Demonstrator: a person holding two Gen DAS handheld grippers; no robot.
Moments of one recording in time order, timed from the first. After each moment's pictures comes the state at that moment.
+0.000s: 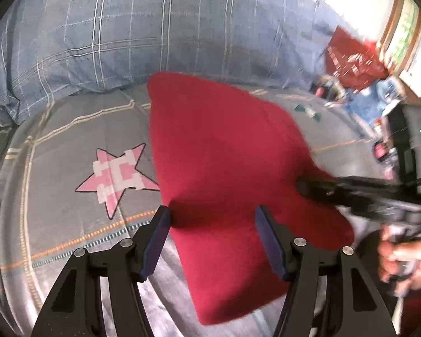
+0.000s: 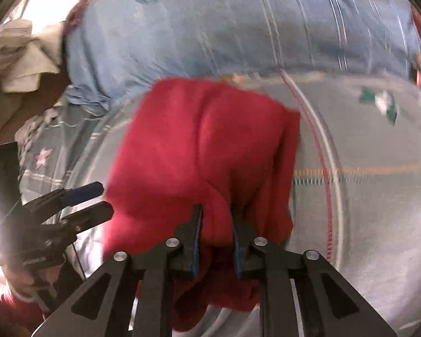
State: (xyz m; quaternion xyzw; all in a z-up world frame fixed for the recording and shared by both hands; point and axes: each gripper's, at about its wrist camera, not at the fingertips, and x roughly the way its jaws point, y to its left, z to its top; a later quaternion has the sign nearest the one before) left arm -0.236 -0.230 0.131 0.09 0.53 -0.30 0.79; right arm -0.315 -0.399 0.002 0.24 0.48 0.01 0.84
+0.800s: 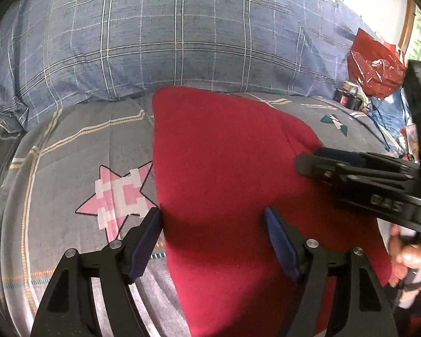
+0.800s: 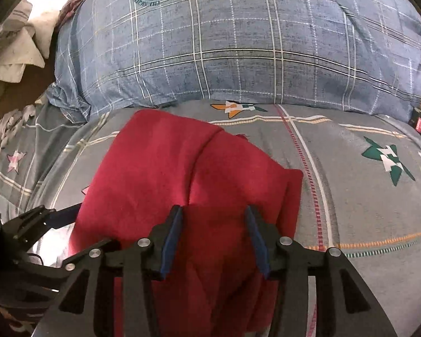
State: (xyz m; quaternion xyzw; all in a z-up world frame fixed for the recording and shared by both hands) left arm -0.217 -0.247 0.108 0.10 0.52 -0.27 0.81; right arm -0.265 -0.400 0.006 0.16 0.45 -0.03 0.88
